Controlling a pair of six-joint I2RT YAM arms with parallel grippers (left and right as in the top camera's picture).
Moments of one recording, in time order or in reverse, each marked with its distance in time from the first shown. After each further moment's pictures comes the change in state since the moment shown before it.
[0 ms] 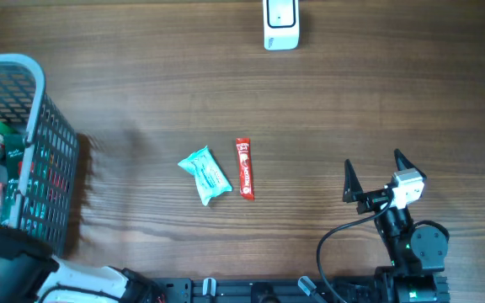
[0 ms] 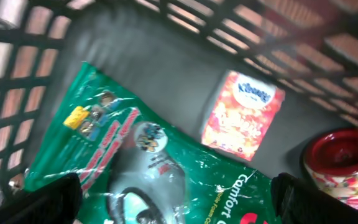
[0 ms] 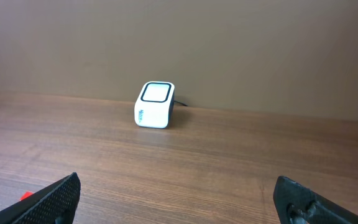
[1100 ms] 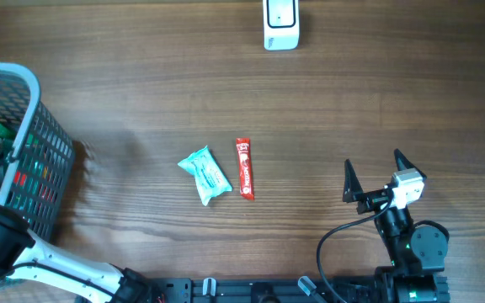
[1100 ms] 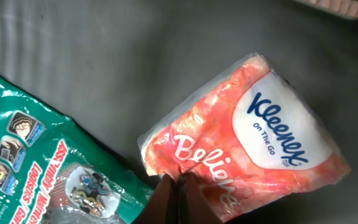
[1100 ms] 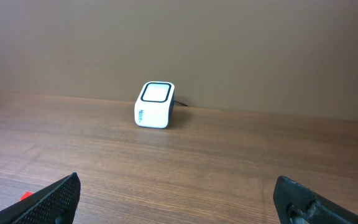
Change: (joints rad) left arm -0.043 0.278 0.004 0.135 -0.068 0.230; right arm 0.000 0.000 0.000 0.000 0.000 0.000
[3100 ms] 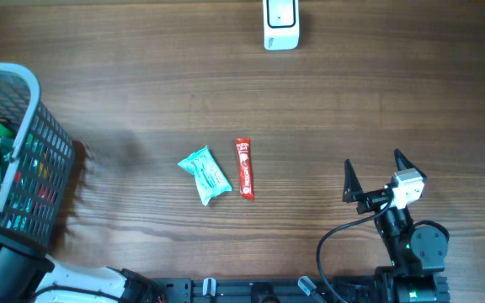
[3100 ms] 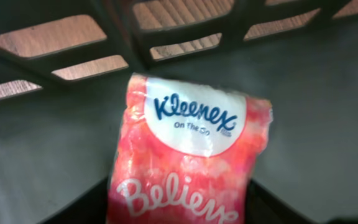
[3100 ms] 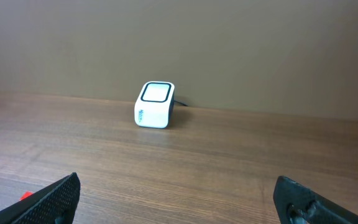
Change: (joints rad) left arm 0.100 -0.255 -0.523 0.740 0.165 0.681; right arm 0.000 0.000 0.000 0.000 0.000 0.000
